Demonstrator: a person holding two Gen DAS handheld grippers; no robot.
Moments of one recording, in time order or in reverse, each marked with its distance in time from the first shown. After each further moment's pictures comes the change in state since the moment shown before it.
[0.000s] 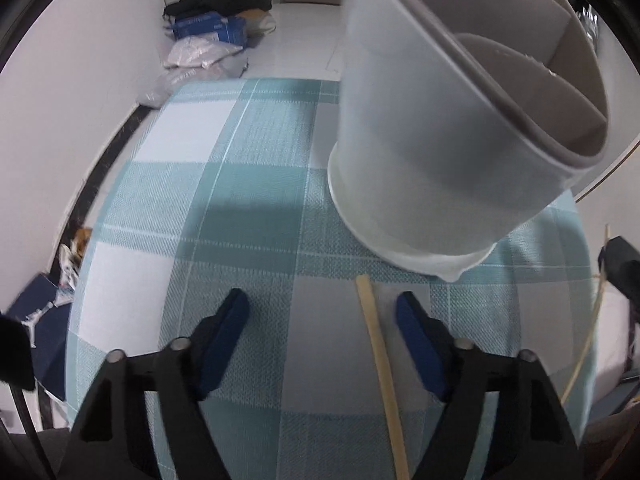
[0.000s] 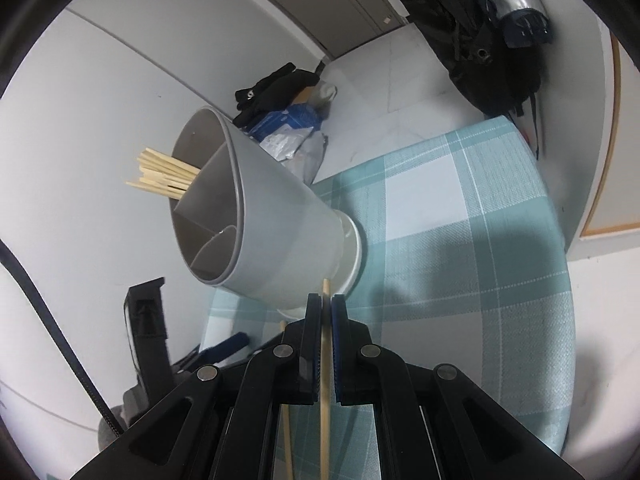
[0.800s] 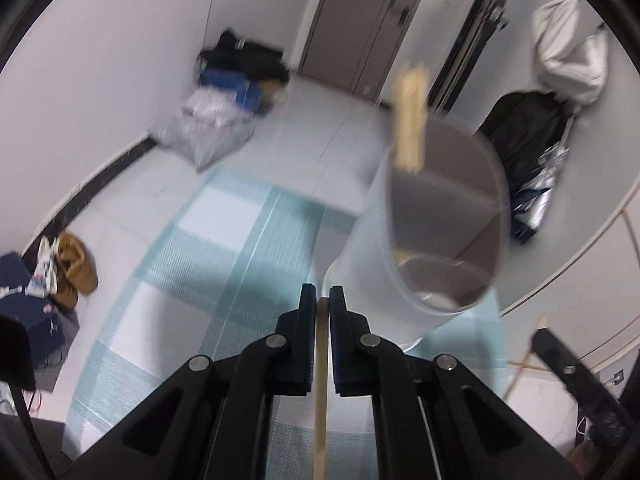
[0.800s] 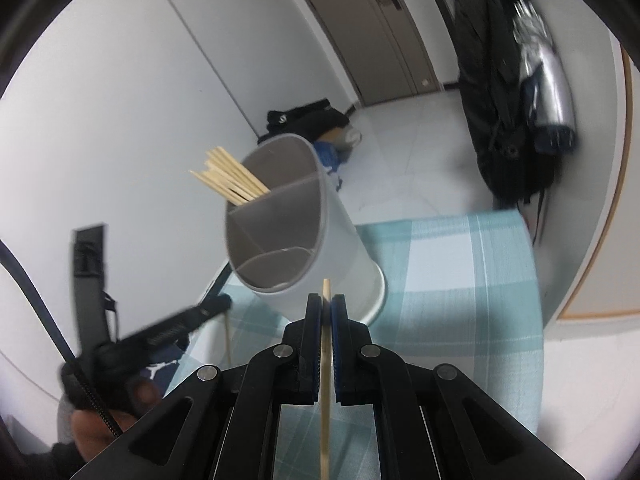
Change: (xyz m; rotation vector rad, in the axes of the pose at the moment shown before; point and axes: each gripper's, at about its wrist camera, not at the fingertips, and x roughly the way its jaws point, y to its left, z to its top) left arm -0.099 0.031 -0.012 -0.209 -0.329 -0.190; right arm -0.033 0.053 -0.013 -0.274 -0.171 -0.070
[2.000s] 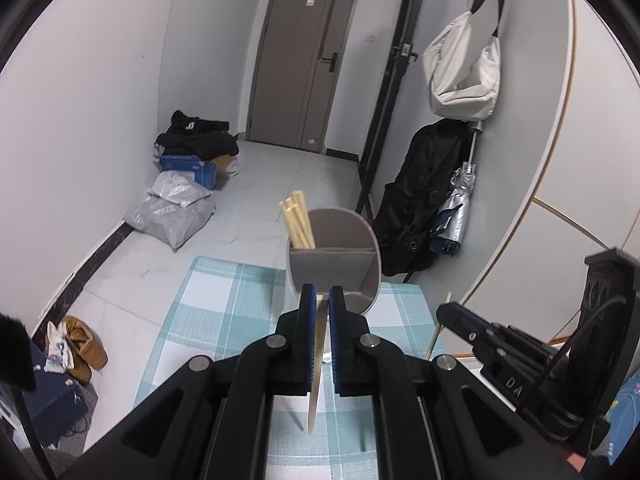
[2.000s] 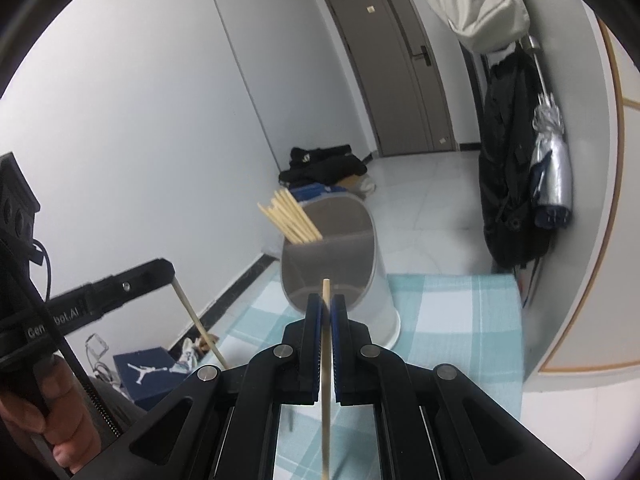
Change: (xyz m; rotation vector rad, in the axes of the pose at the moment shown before) left arm -0.070 -0.030 0.022 0.211 -0.174 -0.098; right arm -0.052 0.045 0.002 -0.147 -0.166 -0.005
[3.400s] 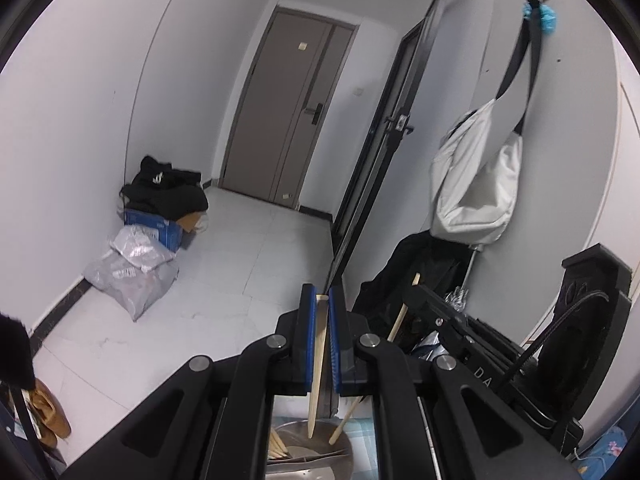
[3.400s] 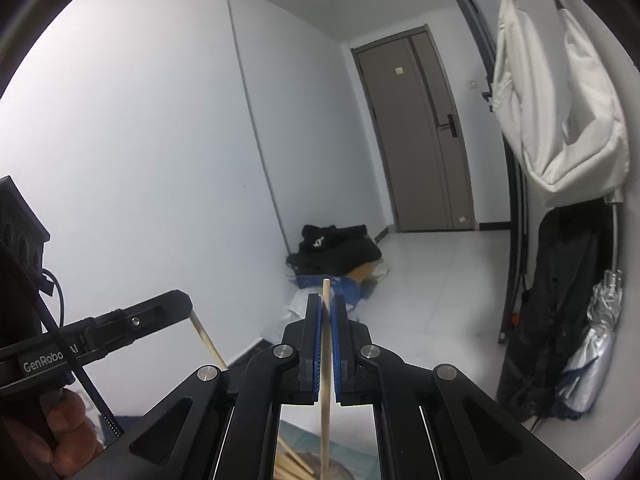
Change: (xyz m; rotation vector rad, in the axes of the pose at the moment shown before) left arm 0.066 0.018 0.139 -0.087 -0.156 -0.123; right arm 0.079 0.004 0.201 -0.116 -0.201 0.035
